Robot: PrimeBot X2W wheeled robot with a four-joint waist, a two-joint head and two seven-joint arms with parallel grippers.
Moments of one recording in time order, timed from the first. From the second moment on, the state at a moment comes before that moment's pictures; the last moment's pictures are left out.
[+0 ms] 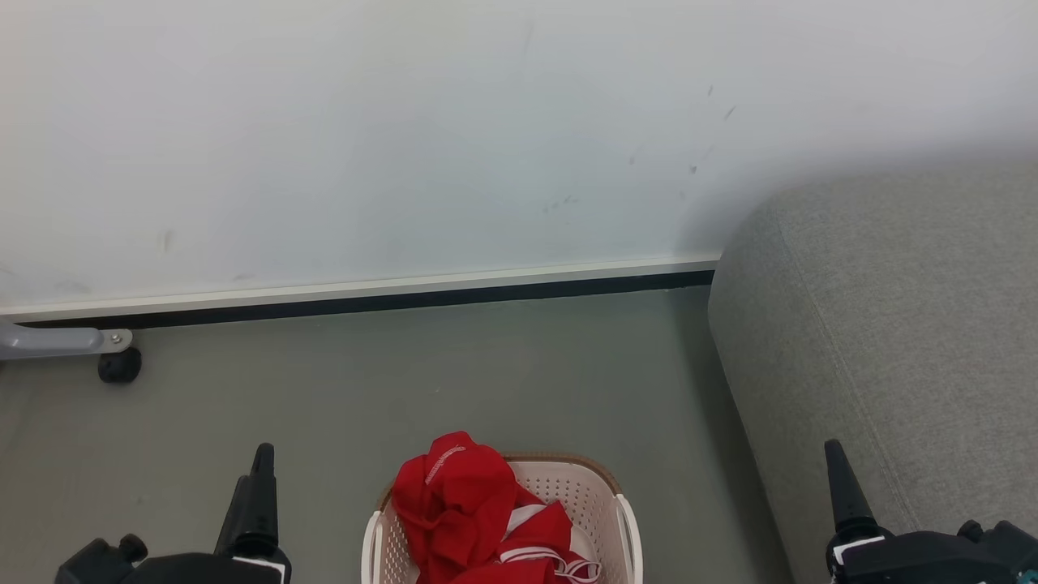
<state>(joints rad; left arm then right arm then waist) -0.01 0.05 0.00 0.21 -1.18 -0.04 -0.03 -0.05 -0.05 0.05 0.26 1.19 0.03 -0.03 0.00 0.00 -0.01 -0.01</state>
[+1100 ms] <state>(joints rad) 0.09 0.13 -0.08 0.11 -0.58 0.05 -0.15 -0.05 -0.10 0.25 0.23 0.69 -0.04 -0.15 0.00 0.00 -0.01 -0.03</state>
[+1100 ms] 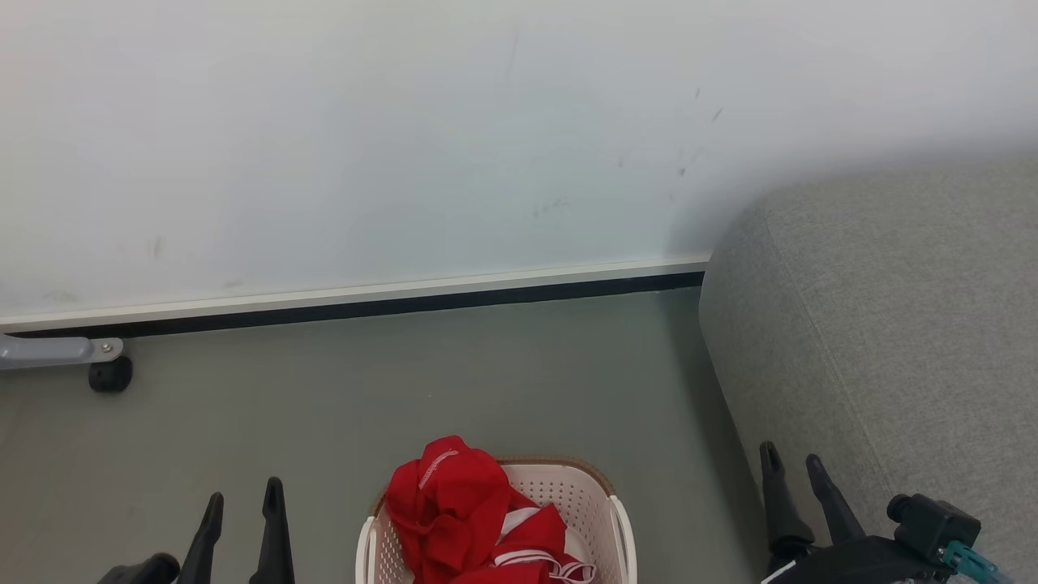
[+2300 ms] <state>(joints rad) 0.17 0.14 -0.12 0.03 -0.17 0.11 -0.25 -0.04 -0.13 0.38 0.23 0.32 -0.08 -0.25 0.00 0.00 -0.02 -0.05</state>
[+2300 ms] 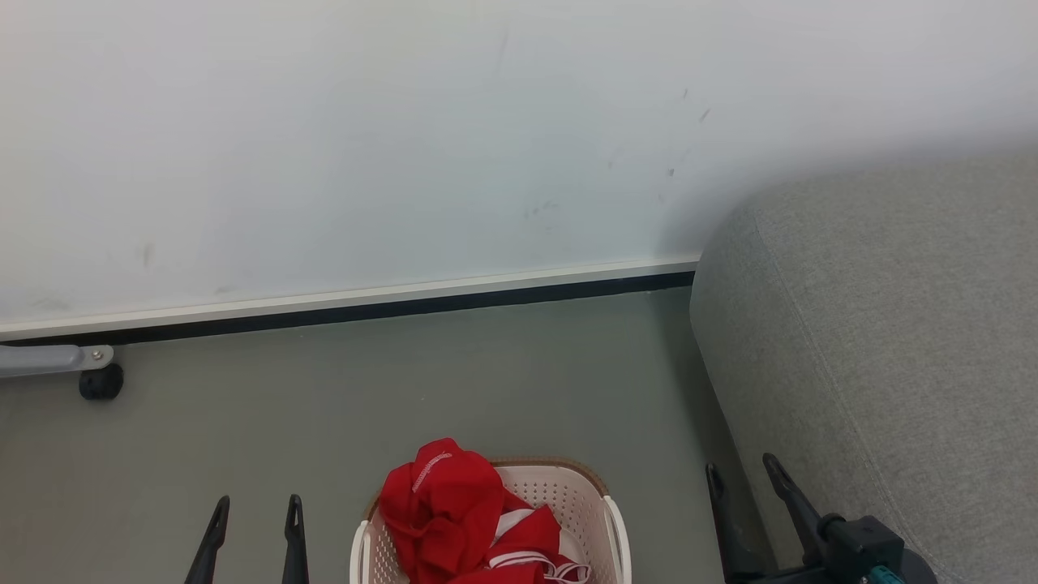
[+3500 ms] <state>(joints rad) 0.17 0.13 -0.13 0.03 -0.17 0.10 -0.25 -0.03 -0.12 0.34 0.19 0.31 -0.07 -0.25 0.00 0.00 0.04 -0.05</state>
